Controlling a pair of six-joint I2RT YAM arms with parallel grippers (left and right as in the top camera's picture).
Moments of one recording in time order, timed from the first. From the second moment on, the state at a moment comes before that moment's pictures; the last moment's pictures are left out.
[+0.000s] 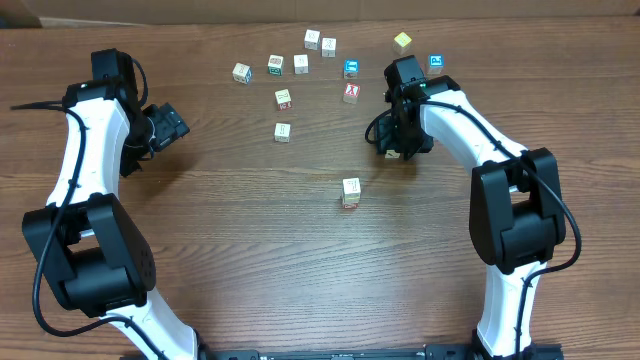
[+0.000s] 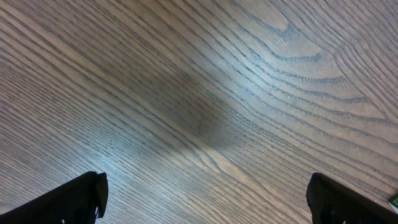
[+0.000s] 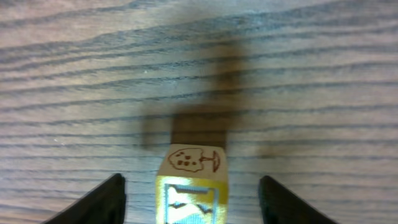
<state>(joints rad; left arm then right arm) 0.21 1.95 1.59 -1.02 -0.03 -0.48 0.28 2.15 1.63 -0.88 -0.02 0.24</state>
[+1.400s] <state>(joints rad) 0.21 1.95 1.59 -1.02 -0.03 -0.48 0.28 2.07 1.94 -1.27 -0.02 0.25</state>
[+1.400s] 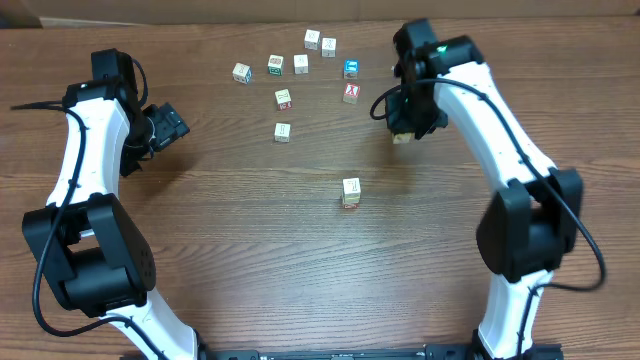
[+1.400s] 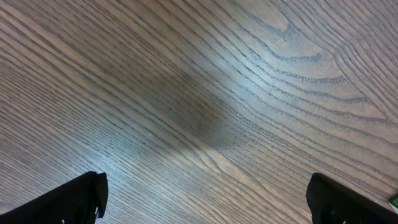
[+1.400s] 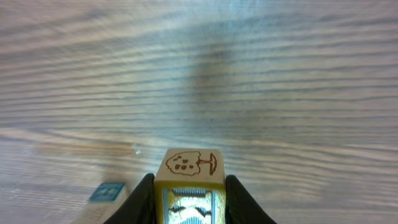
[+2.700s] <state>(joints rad) 0.21 1.95 1.59 -1.02 -0.03 -0.48 0.52 1.84 1.69 -1.25 -0.13 0.51</state>
